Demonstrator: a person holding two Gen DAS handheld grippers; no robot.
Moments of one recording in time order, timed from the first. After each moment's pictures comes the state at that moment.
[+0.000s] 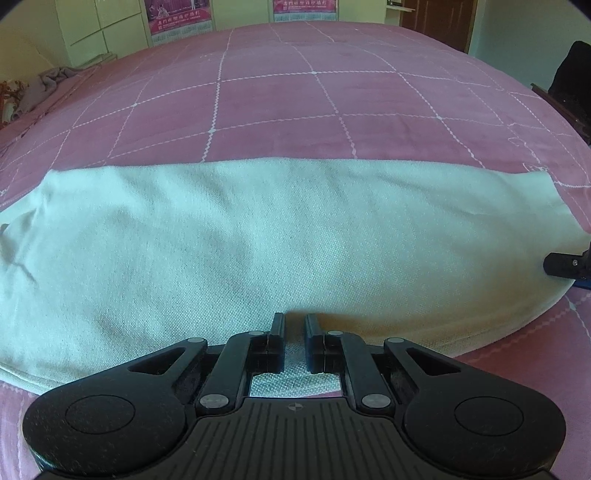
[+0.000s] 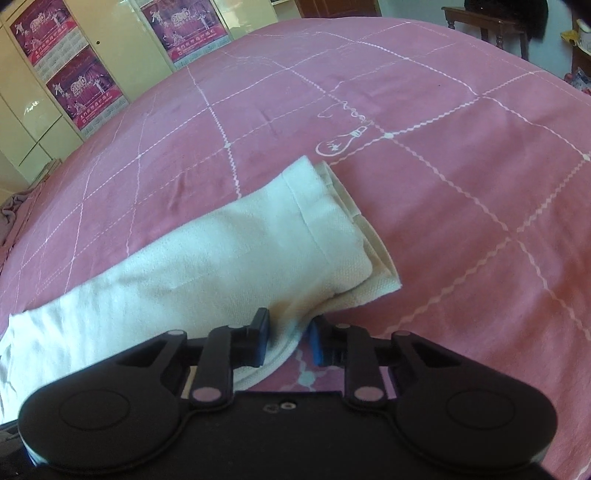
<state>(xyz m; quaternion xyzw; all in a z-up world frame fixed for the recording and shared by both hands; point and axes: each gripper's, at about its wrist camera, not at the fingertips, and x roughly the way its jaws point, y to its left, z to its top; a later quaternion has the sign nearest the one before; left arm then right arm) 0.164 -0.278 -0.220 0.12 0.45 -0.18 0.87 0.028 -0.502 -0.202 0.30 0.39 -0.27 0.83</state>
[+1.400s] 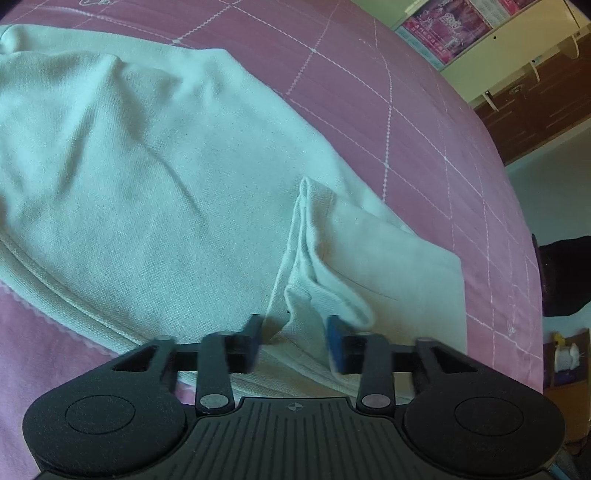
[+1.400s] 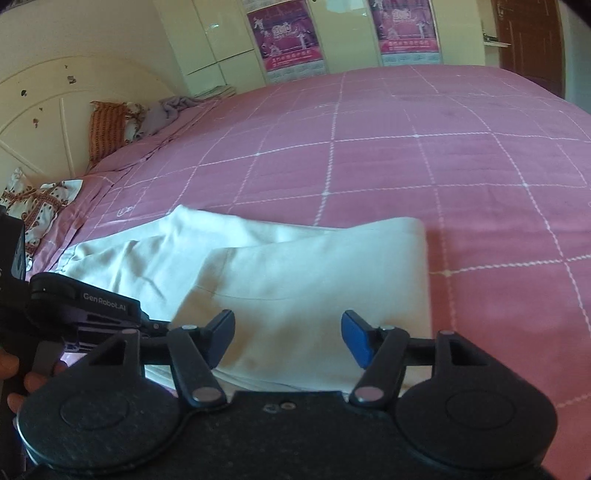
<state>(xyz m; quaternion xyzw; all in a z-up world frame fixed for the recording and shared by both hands) 0.248 -0.066 -0.220 -0.21 0.55 -0.16 0.80 0.117 -0.304 -0.143 0.15 0.40 -0.04 0.90</state>
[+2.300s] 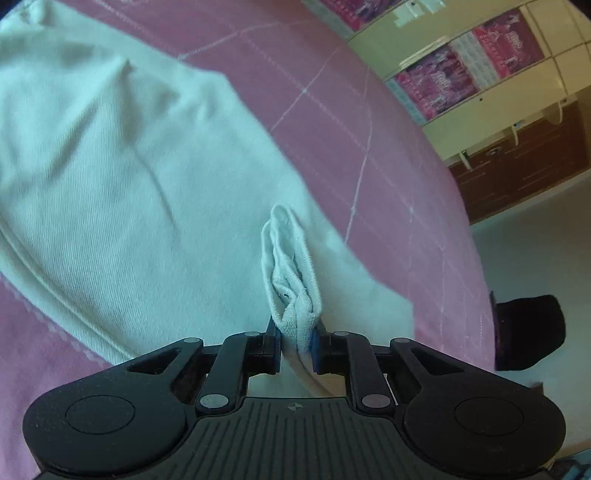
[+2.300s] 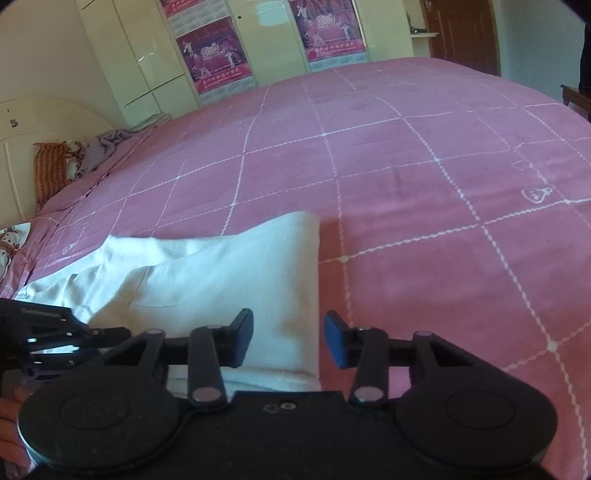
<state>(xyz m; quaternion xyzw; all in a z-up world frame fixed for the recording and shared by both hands) 0.241 -0.053 -0.204 -0.31 0.48 -0.17 0.81 0.091 -0.350 -0.159 0.19 0.37 -0.13 0.90</state>
